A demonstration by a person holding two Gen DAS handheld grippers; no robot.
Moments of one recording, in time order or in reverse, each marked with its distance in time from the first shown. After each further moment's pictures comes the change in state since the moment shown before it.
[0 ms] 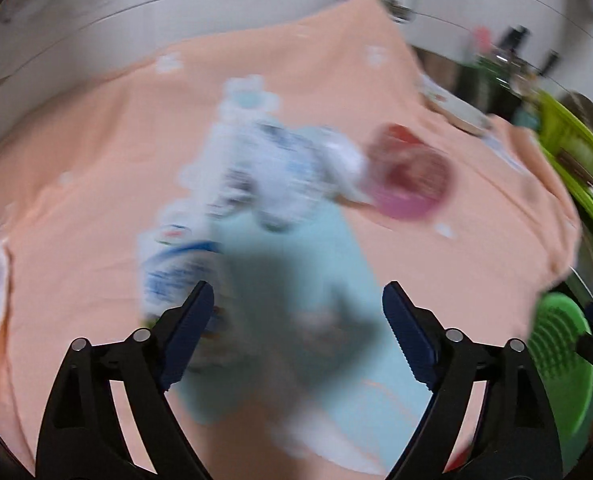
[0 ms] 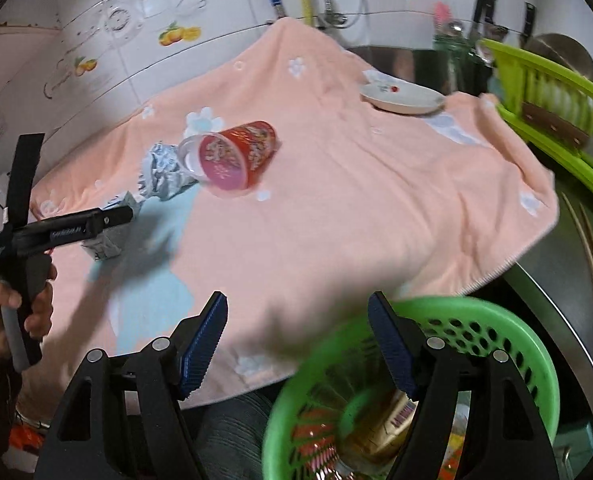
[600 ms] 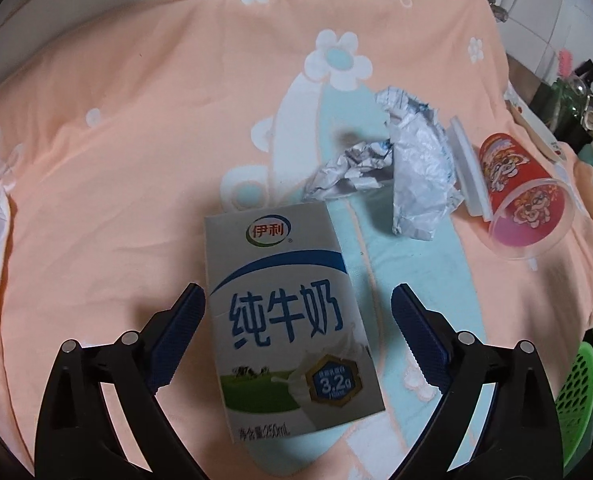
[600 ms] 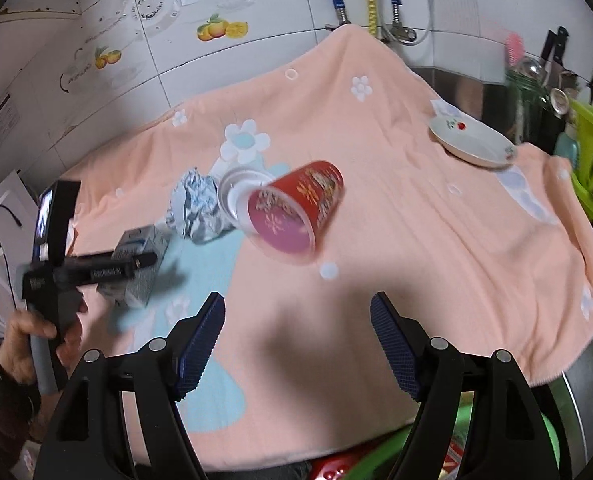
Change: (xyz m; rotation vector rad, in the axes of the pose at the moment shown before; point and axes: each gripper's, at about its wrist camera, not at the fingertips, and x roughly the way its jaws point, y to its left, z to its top) left arm 0.056 0.061 0.009 -0.165 0.143 0.067; right arm 0.053 0.054 0.084 -0.096 0.012 0.077
